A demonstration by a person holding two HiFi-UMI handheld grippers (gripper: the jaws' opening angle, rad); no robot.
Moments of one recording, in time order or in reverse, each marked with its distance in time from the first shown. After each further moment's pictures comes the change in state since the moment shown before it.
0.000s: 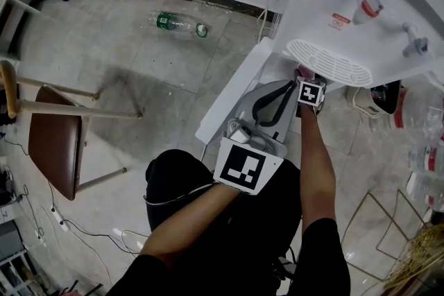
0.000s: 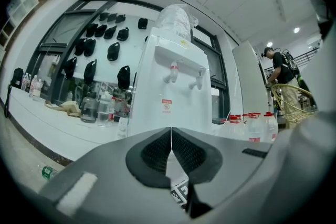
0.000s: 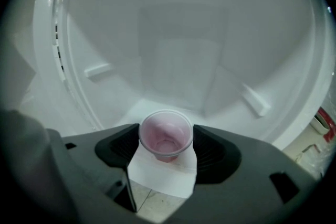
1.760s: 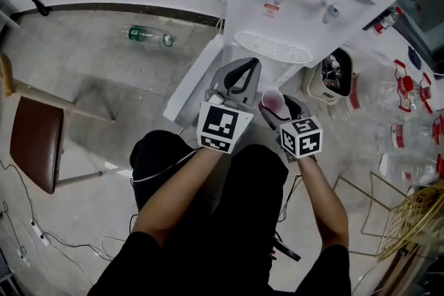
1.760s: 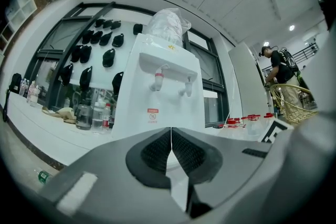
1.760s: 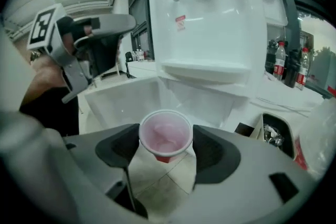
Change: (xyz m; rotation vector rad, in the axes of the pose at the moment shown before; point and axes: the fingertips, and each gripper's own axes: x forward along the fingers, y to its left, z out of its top) left arm 0.009 -0.042 0.022 0.010 -0.049 0.010; right arm -0.306 0.038 0.020 -0.197 -0.096 0.424
